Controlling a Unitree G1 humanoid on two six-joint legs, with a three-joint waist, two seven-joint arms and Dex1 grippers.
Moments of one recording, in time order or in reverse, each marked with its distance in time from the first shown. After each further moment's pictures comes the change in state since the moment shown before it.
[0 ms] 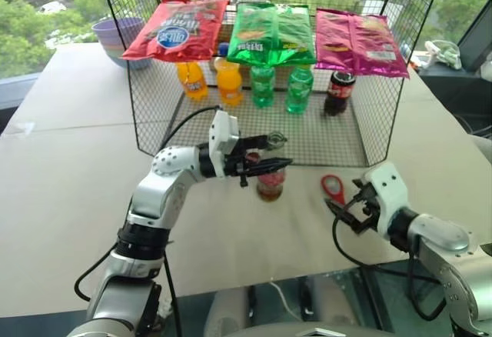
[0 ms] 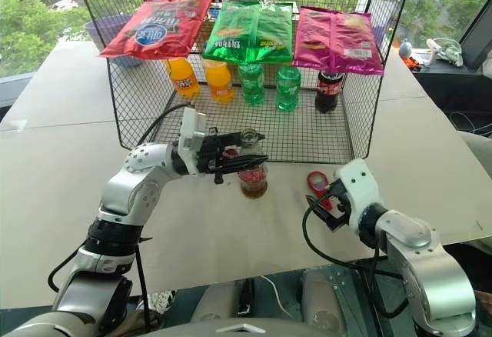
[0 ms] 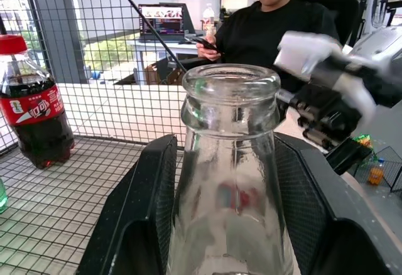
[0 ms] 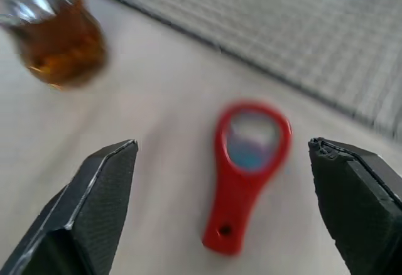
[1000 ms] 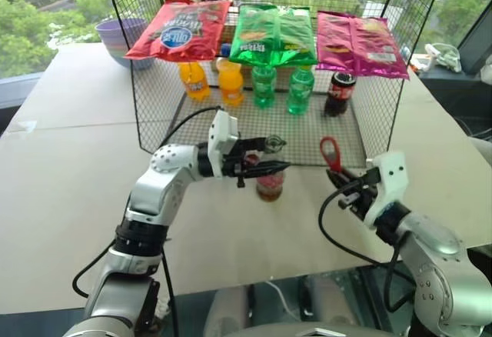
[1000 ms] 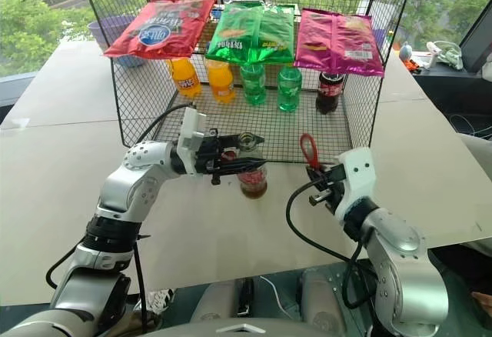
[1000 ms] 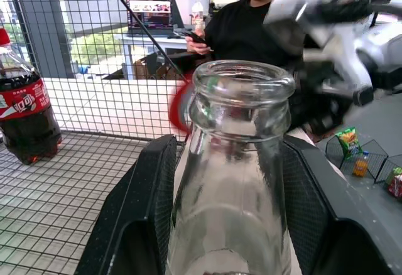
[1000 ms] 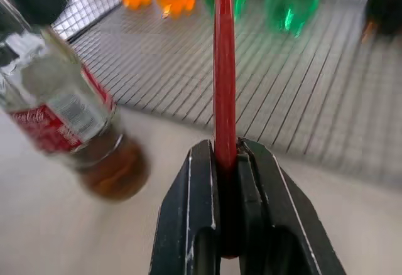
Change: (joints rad) left arm -0.020 0.012 -0.003 0.026 0.000 0.018 -0.052; right arm -0.050 0.455 -0.116 -0.056 -0.140 0.214 0.086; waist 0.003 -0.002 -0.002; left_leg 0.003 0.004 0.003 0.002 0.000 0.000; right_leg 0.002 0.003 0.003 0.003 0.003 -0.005
